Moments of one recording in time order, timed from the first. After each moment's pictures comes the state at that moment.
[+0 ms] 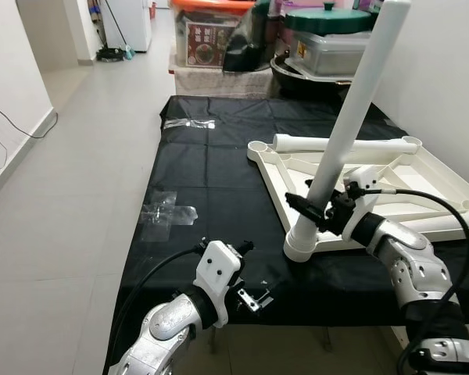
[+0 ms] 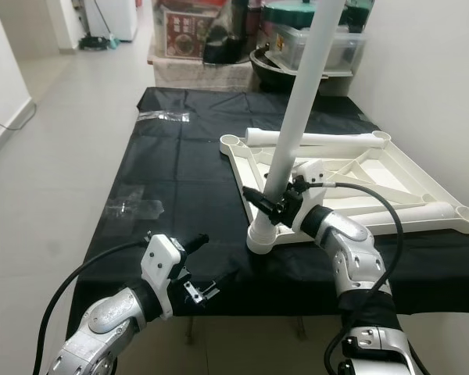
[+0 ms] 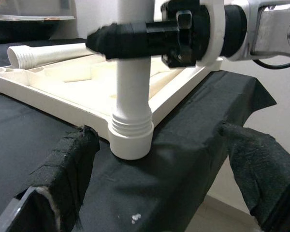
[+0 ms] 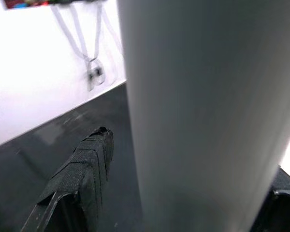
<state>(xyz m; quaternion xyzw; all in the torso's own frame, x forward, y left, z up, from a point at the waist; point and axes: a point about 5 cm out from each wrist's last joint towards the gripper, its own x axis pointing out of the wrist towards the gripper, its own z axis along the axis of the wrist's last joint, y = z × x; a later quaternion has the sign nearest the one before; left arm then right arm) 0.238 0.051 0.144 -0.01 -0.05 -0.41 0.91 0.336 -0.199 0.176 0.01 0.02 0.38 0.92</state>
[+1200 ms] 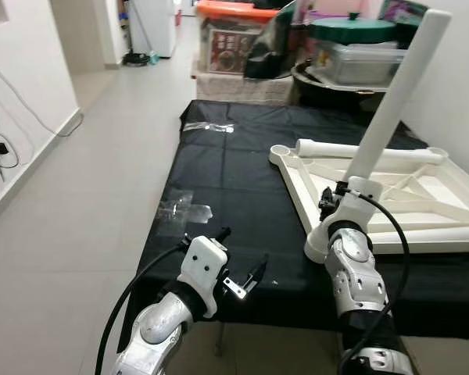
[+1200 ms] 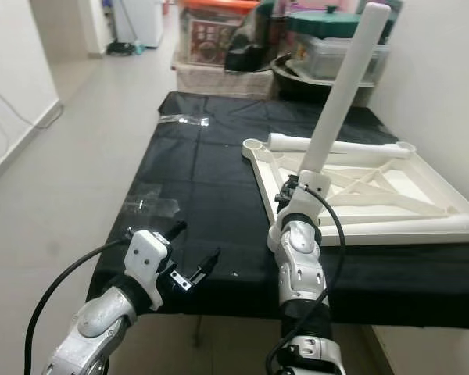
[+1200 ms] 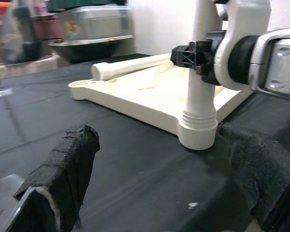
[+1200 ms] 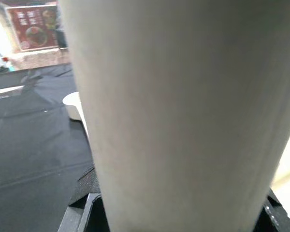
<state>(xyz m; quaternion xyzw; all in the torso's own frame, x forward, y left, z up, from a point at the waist) 0.241 0.066 0.148 0.02 -0.09 -0.32 0.94 0.343 -0.181 0.155 0.07 -0.01 -0.18 0.98</state>
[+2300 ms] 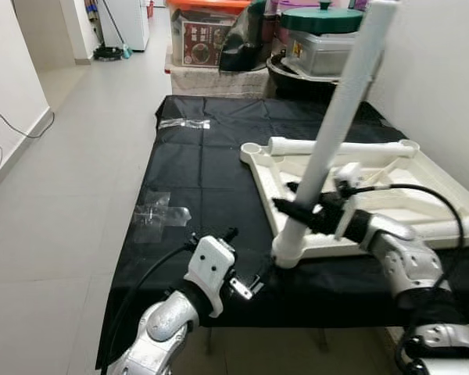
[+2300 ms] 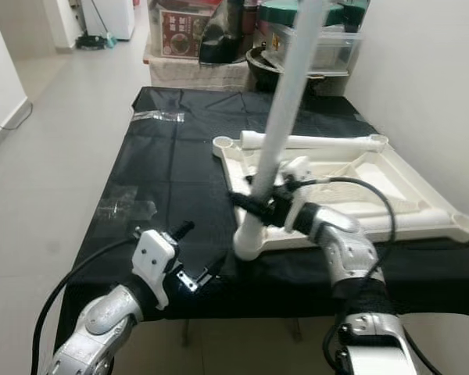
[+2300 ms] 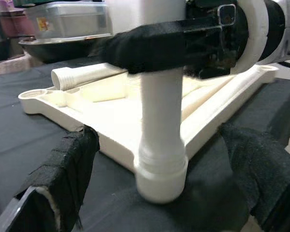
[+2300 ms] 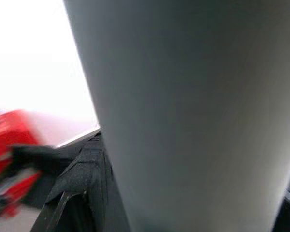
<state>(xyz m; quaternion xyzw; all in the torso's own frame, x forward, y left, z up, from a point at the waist) 0.243 0.060 0.149 0.02 -0.09 -0.33 0.94 0.339 -0.164 0.184 0.04 0.01 0.52 0.85</state>
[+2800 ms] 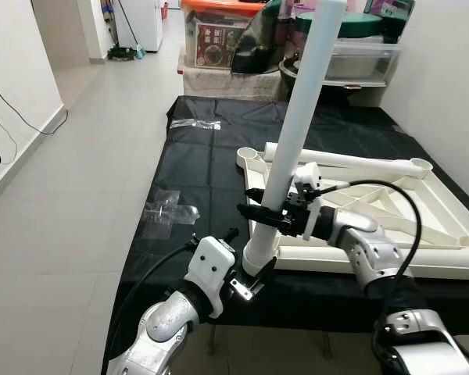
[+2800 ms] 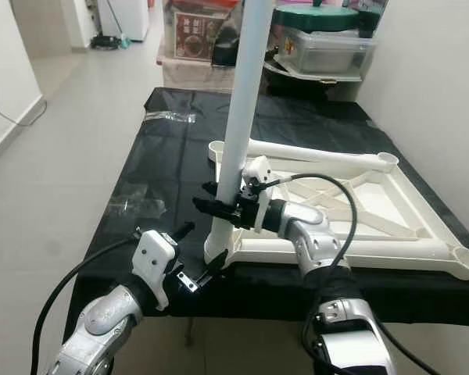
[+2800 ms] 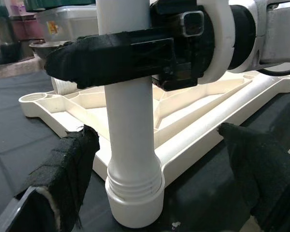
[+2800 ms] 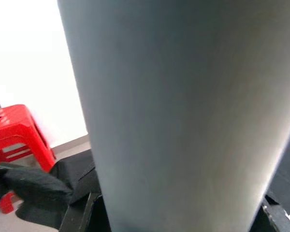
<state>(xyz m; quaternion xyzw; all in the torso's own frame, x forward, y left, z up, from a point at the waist) 0.243 0.060 0.148 0.02 -0.09 -0.33 0.94 0.352 -0.138 0.183 0.02 0.00 0.49 0.87</state>
